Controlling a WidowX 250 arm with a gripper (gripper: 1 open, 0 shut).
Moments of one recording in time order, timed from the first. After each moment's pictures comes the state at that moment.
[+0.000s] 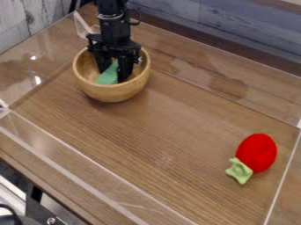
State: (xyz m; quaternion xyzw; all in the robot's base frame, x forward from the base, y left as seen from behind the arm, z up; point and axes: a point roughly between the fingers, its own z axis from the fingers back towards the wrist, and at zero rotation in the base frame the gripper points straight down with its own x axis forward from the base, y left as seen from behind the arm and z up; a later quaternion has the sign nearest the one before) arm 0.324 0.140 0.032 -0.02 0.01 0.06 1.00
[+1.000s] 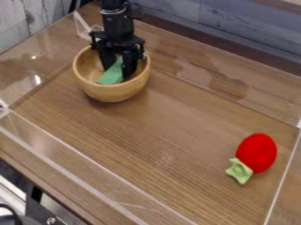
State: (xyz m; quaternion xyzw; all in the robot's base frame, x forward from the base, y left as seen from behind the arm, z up) arm 0.327 0.126 0.050 -0.05 0.02 0.07 1.00
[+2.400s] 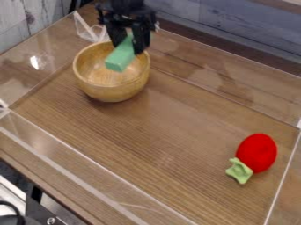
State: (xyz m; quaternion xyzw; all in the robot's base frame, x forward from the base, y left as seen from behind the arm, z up) arm 0.324 0.073 0.094 -0.08 -0.02 0.01 1.00
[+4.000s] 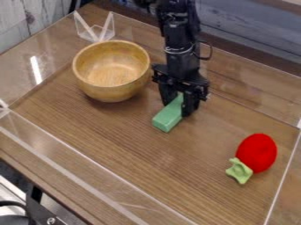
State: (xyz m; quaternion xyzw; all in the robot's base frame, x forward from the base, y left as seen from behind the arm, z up) arm 0.325 -0.005 0.021 -0.07 -0.01 -0.06 1.00
